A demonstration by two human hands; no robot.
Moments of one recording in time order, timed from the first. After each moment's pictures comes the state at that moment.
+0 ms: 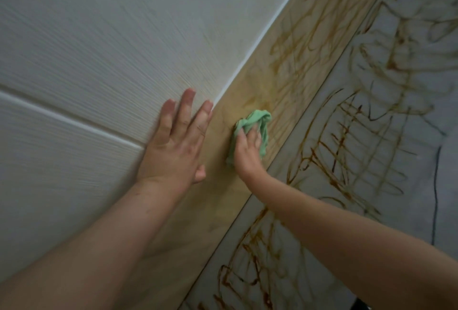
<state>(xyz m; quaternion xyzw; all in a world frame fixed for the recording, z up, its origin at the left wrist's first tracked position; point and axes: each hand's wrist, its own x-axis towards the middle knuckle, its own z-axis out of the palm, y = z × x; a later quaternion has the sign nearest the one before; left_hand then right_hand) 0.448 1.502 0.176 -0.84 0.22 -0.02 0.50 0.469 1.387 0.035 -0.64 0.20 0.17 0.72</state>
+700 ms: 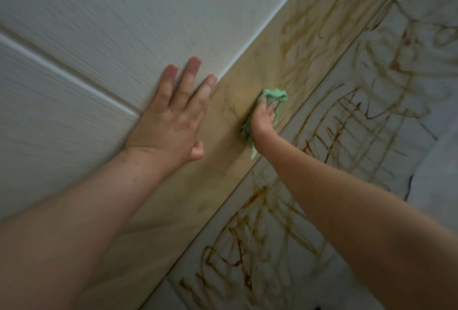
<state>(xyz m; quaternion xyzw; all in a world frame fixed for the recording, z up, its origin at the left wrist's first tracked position) 0.451 1.511 0.168 -0.82 0.26 -0.06 0.50 0.526 1.367 -0.015 -0.60 0.31 0.21 0.71</state>
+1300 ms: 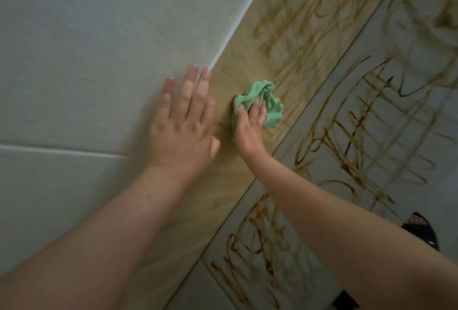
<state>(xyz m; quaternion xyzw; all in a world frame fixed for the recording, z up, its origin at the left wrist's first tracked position) 0.477 1.408 0.178 -0.87 0.18 0.01 0.45 0.507 1.348 0.017 -0.58 0.19 0.18 0.77</state>
